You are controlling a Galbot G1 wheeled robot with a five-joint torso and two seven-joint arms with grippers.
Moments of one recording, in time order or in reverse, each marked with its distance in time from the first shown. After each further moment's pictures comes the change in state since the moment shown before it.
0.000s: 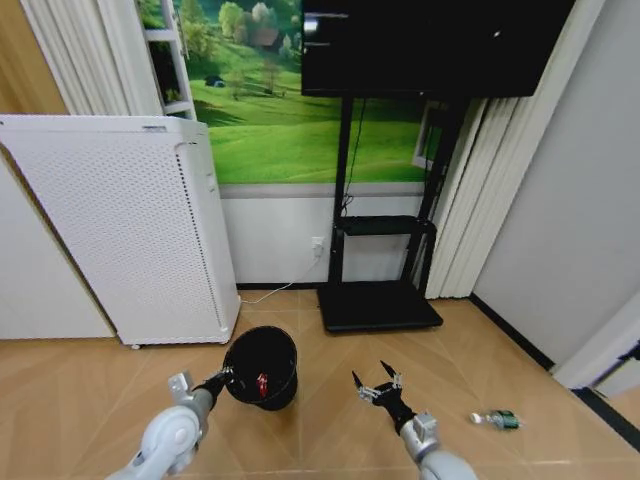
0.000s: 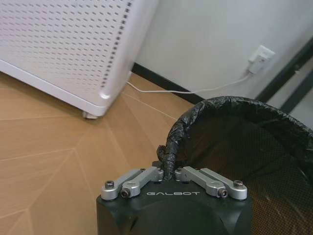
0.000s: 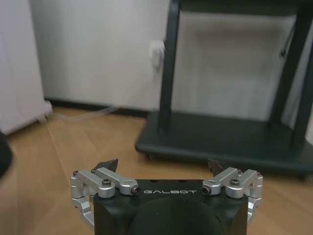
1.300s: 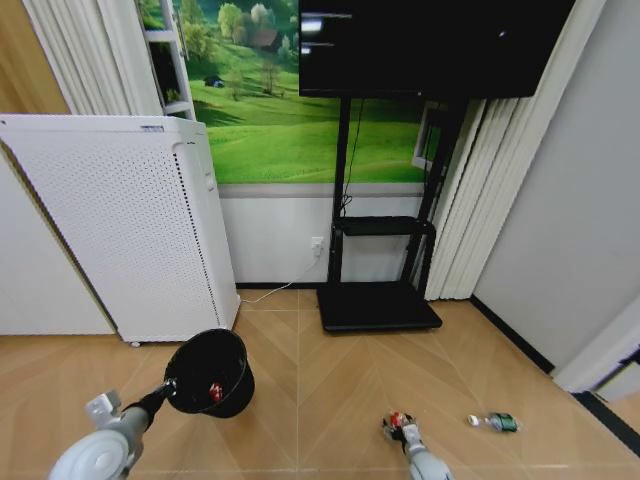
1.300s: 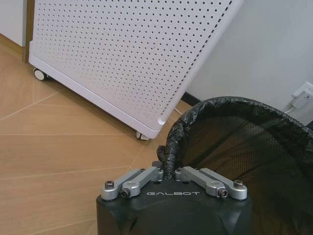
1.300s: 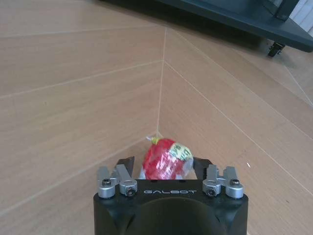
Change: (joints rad) left arm 0.195 -0.030 -0.326 -0.037 -0.051 0.069 0.084; right arm 0.283 0.136 -0.052 -0.754 -0.207 -0.034 0.057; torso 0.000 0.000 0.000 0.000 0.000
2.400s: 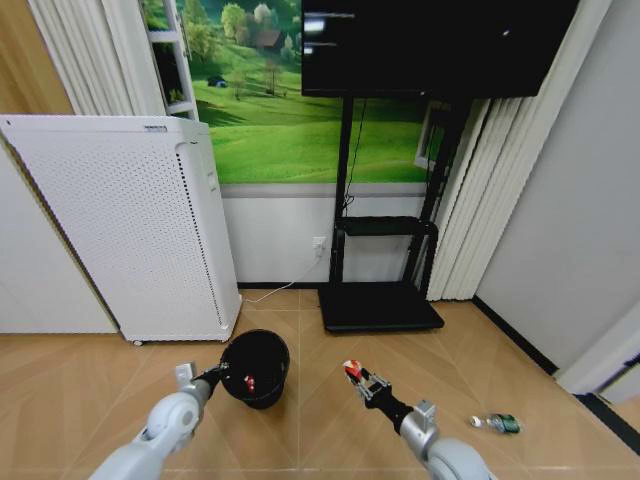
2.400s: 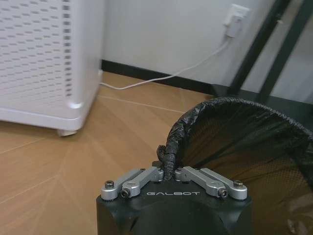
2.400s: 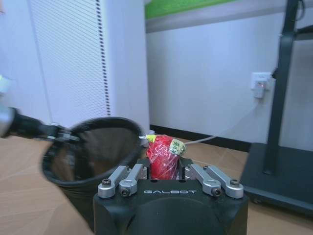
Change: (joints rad) left arm -0.557 0.043 0.691 0.362 0.251 -0.061 0.098; right arm -0.321 -0.287 -0.013 0.985 0.336 0.048 -0.329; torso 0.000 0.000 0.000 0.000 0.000
